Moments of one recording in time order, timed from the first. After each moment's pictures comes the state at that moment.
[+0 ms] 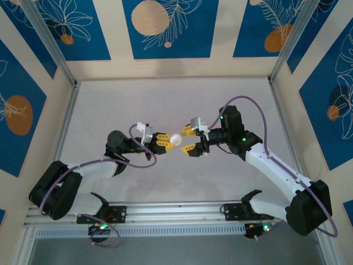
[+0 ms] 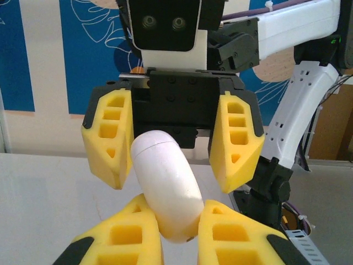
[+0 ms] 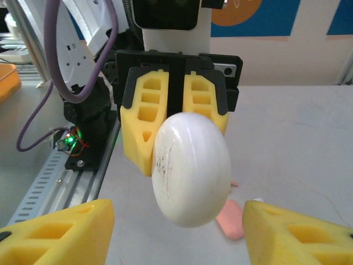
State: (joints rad) left arm -0.57 1.34 0.47 1.16 1.00 -0.29; right arm 0.50 1.14 0.85 -0.19 -1.03 -0.43
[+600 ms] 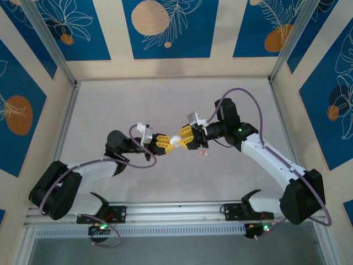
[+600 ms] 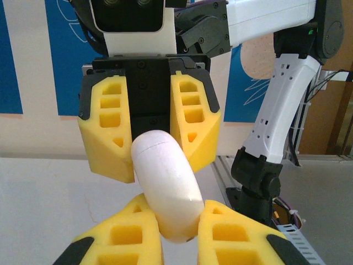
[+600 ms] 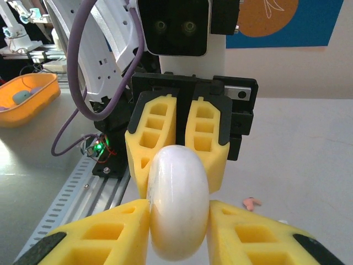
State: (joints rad) left arm -0.57 1.34 0.47 1.16 1.04 -0.29; right arm 0.49 1.25 0.97 -0.29 -1.17 -0.49
